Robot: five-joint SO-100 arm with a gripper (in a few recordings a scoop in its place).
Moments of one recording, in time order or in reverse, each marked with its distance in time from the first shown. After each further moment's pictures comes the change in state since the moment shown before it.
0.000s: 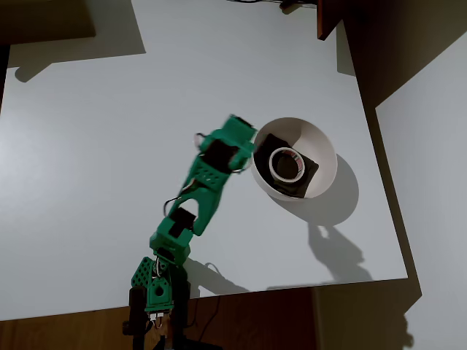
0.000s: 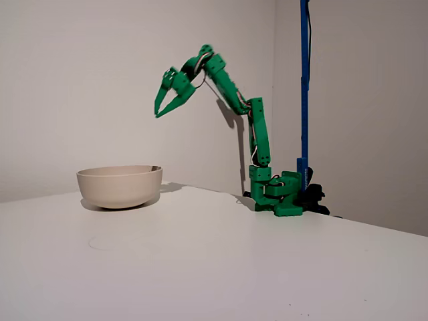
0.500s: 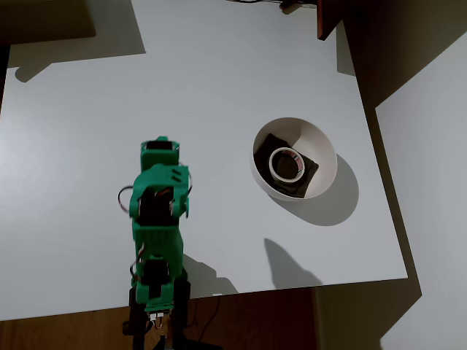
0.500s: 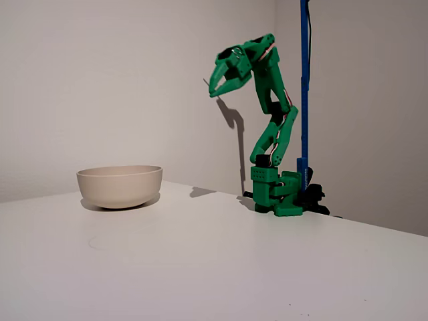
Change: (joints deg) arm -29.3 41.6 38.1 -5.2 -4.4
